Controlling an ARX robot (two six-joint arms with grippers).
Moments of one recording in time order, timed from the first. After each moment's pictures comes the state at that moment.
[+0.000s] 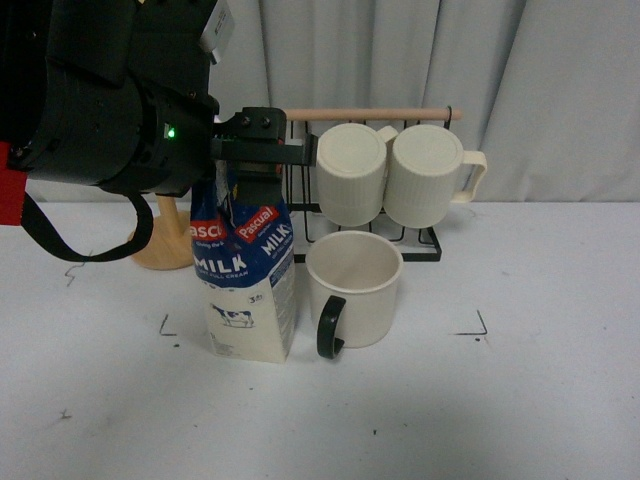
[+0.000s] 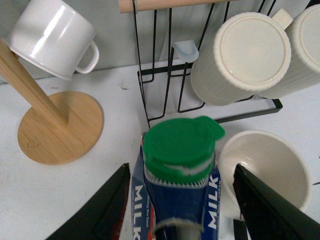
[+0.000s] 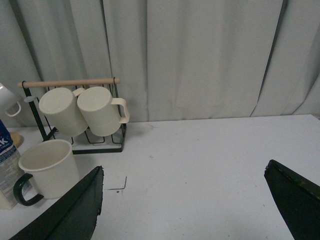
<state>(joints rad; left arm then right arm) -0.38 1.73 0.96 0.26 -0.17 -0.11 0.00 0.00 0.01 0.00 0.00 0.00</state>
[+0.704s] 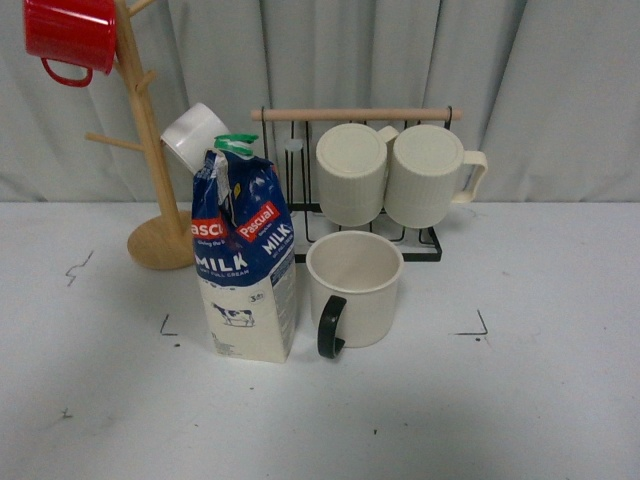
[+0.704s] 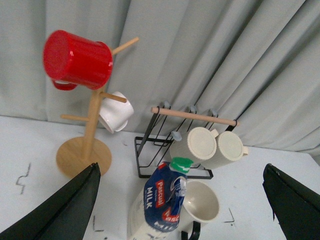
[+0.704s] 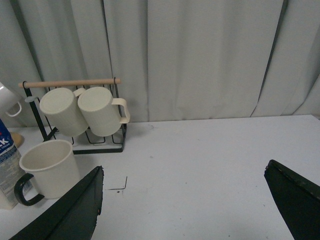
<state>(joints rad) -0.09 0.92 0.67 0.10 0.15 -0.33 0.00 0.00 0.01 0.00 0.00 0.00</state>
